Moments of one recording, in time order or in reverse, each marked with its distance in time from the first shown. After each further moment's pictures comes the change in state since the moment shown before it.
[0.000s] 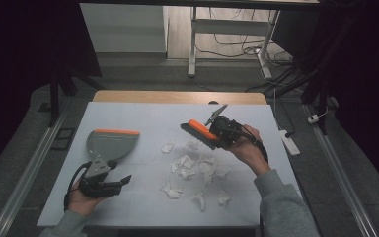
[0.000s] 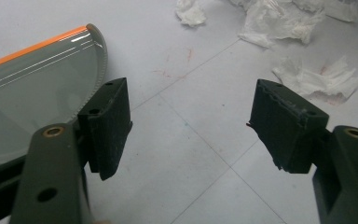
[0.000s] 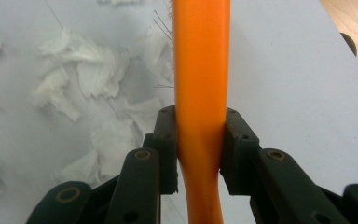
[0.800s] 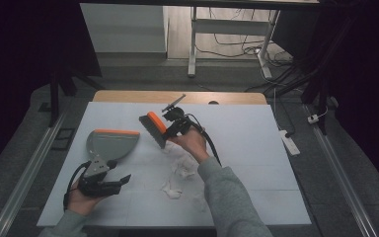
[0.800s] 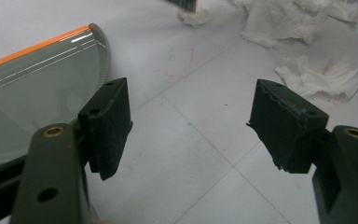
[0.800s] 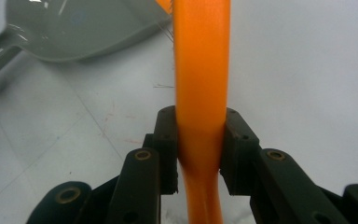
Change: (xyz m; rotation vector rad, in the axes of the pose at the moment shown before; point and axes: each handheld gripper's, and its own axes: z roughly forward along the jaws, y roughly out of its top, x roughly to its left) left arm 0.003 -0.001 0.000 -0.001 -0.001 -0.001; right arm 0.028 0.109 0.101 -0.058 0.306 0.328
